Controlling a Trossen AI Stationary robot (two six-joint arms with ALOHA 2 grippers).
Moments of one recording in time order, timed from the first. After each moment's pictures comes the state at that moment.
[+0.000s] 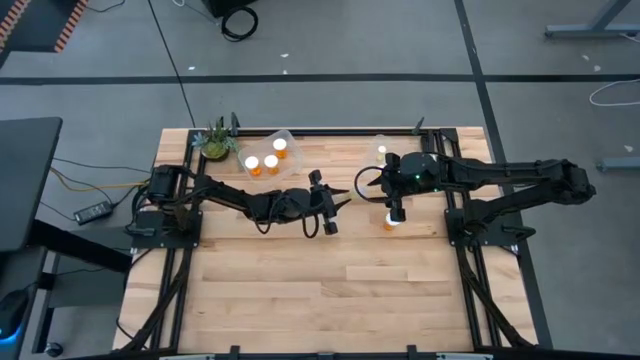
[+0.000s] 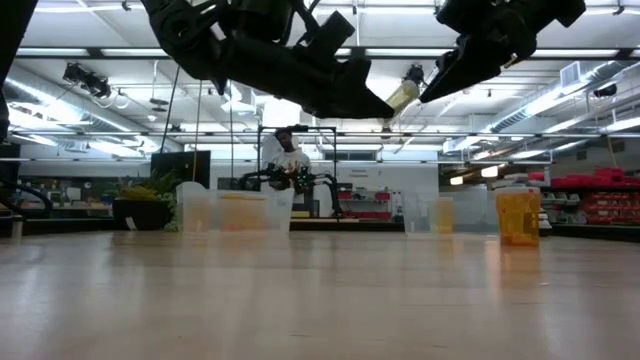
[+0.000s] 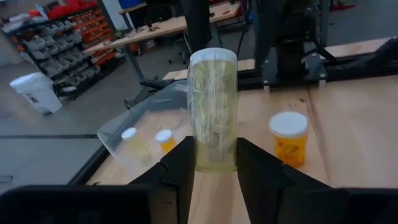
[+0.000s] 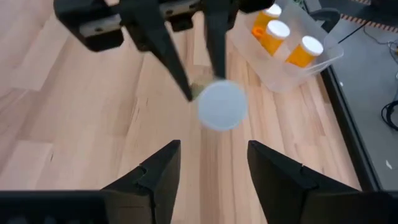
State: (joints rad) left arm -0.02 1.85 0.97 0.70 -0.39 0.20; right arm -0.14 1.03 0.79 -0.40 0.00 -0.25
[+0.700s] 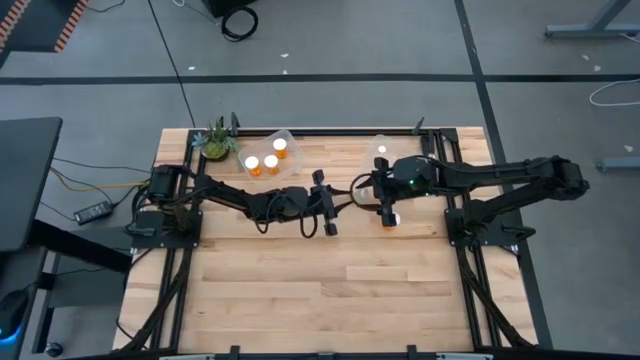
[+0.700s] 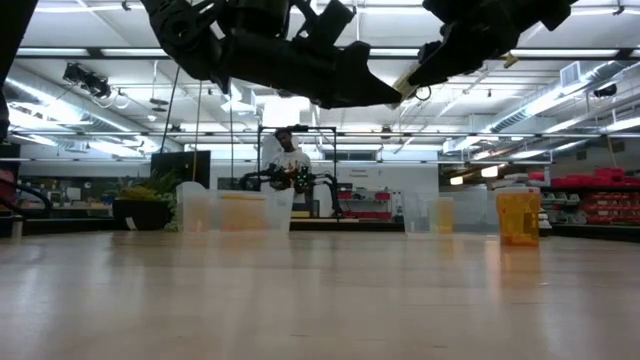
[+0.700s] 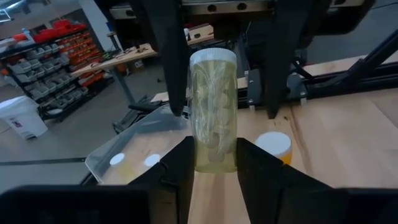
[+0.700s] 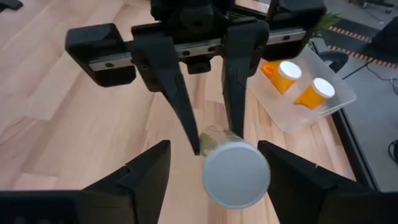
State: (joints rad) left arm -0.02 1.85 0.97 0.77 -0.32 0.25; right arm -0.09 1.11 0.79 -0.22 -0.01 -0.28
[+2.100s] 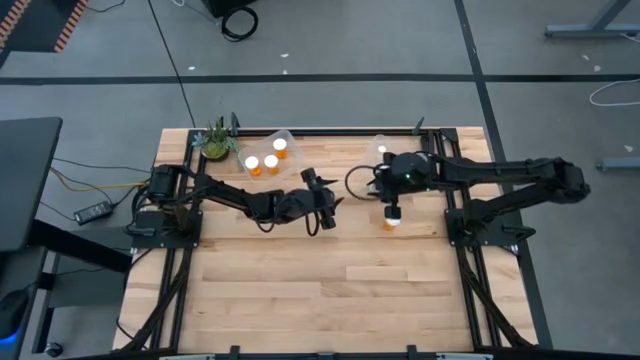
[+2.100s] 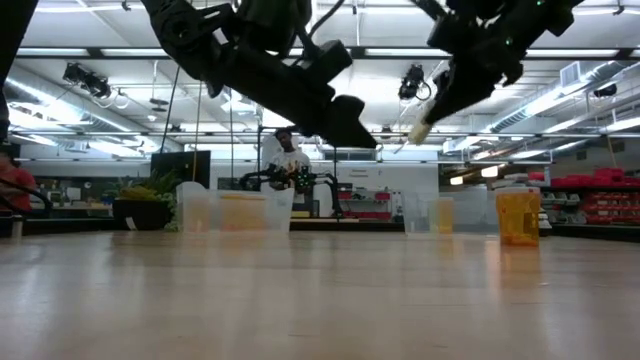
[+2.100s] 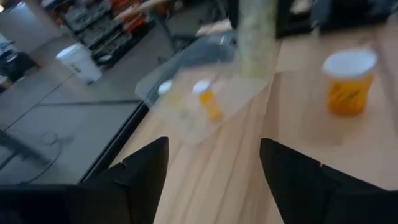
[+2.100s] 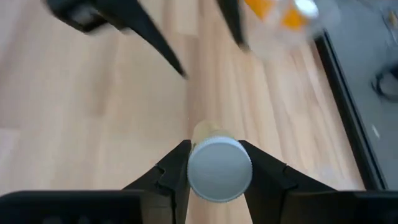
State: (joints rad) left arm -0.02 1.85 0.98 0.55 -0.56 0.22; right arm -0.17 1.10 0.79 -0.42 0.06 -0.24
